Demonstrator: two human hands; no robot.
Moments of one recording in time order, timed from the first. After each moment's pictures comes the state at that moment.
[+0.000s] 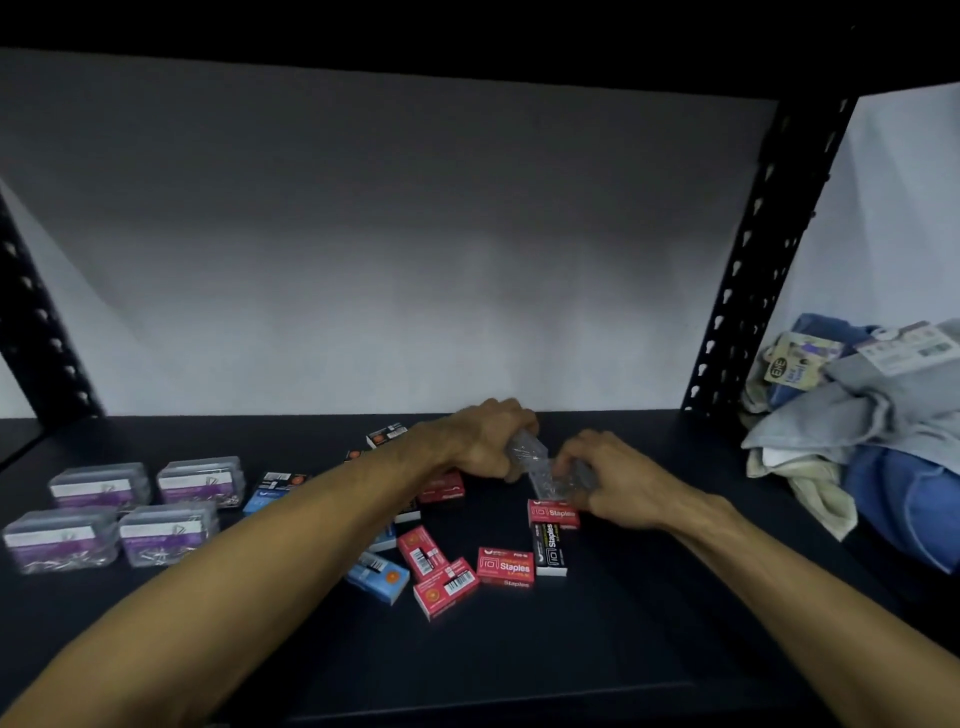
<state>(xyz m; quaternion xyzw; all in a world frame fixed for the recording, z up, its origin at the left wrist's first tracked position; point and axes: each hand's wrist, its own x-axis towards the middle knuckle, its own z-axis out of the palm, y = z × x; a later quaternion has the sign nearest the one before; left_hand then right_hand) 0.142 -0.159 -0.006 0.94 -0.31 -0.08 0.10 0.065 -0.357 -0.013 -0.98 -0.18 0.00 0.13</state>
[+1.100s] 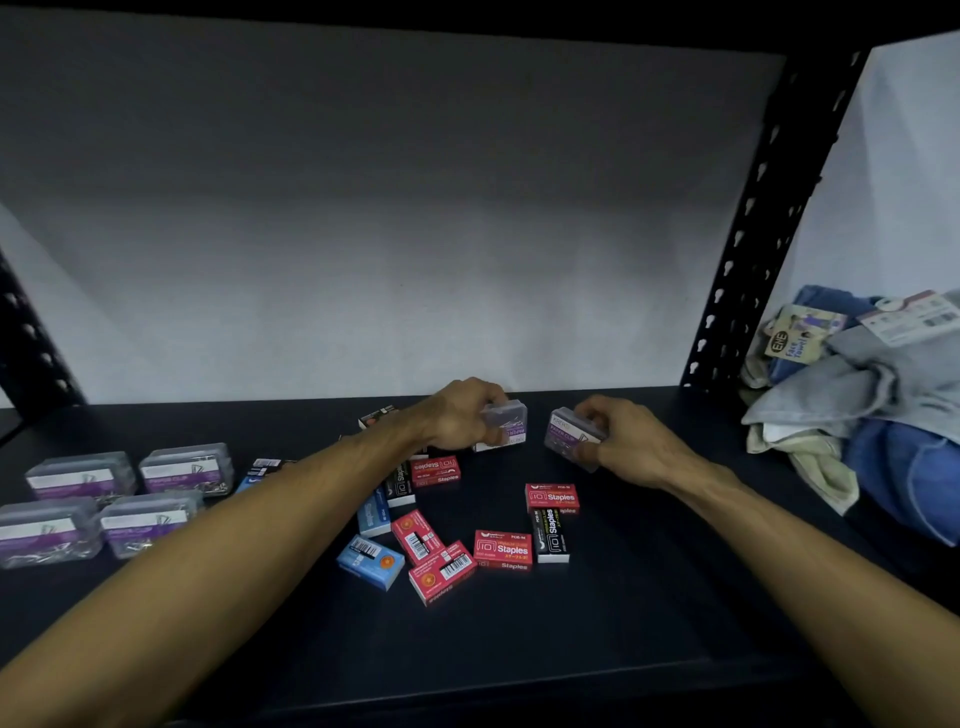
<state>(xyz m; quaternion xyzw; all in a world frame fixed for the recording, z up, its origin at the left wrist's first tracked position) 0.148 -0.140 -0.014 0.93 -0.23 -0.12 0.27 0.078 -0.370 -0.013 -0.96 -0.03 -0.01 0.27</state>
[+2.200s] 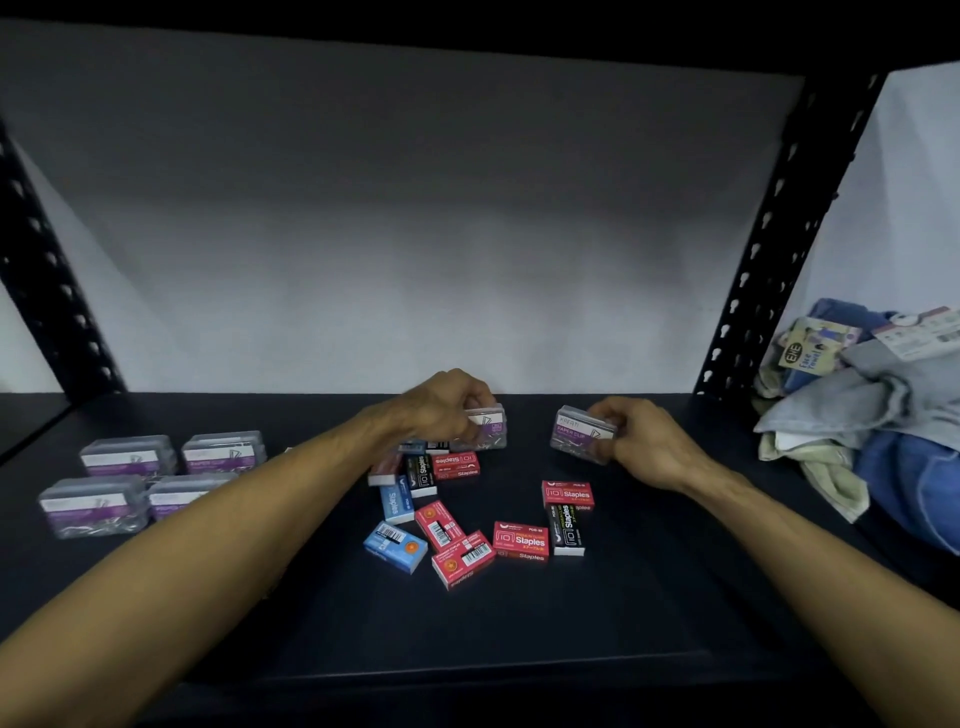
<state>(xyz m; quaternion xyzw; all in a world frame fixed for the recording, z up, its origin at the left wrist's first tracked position) 0.132 -0.098 0.002 0.93 -0.21 -0.10 0.29 0.070 -0.368 -0.008 -0.95 -0.04 -0.02 0.31</state>
